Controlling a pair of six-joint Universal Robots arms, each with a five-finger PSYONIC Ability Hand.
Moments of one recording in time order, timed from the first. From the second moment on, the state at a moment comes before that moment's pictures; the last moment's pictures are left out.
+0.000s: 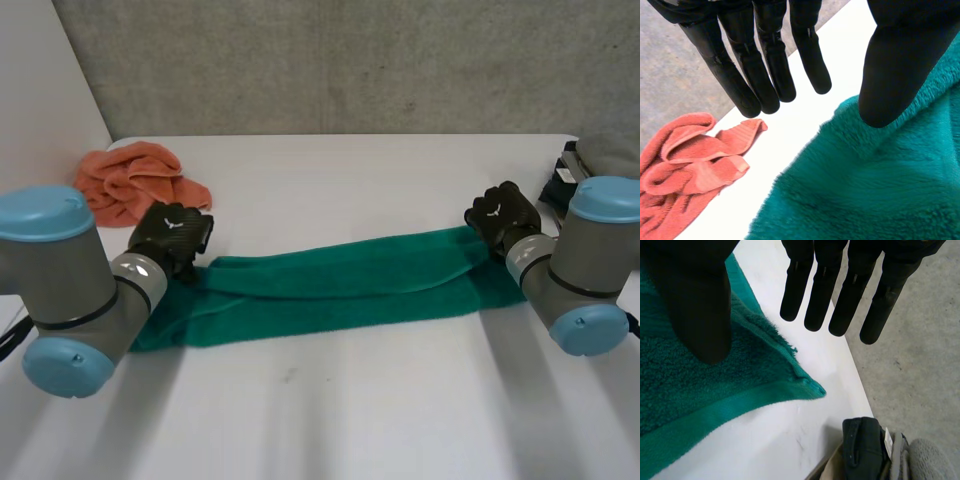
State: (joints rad) left arm 4.39 -2.04 -1.58 3.35 -1.52 3.61; right arm 1.82 -0.84 1.30 -0.24 1.44 2.21; left_hand 0.81 0.83 0.84 0.83 0.66; right_hand 0.68 0.69 0.68 0.67 0.48
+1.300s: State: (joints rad) left arm 4.46 -2.06 -1.46 3.50 -1.47 3.39; right arm 1.79 -0.96 1.19 -0.29 1.34 2.66; left_hand 1.16 1.20 1.19 1.20 0.98; right_hand 1.14 1.18 1.19 1.19 1.00
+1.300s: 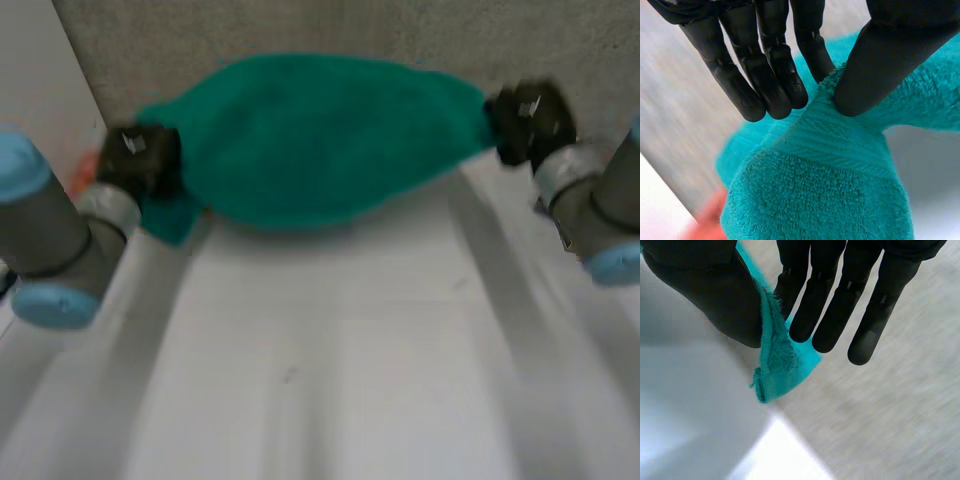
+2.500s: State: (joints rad) left arm 4.60 -2.14 -1.58 3.28 -1.29 3.85; right arm 1.76 -0.90 1.36 -0.14 1.41 2.54; left_hand 0.63 0.61 0.61 0.62 0.44; right_hand 1.14 1.18 1.19 1.19 1.00
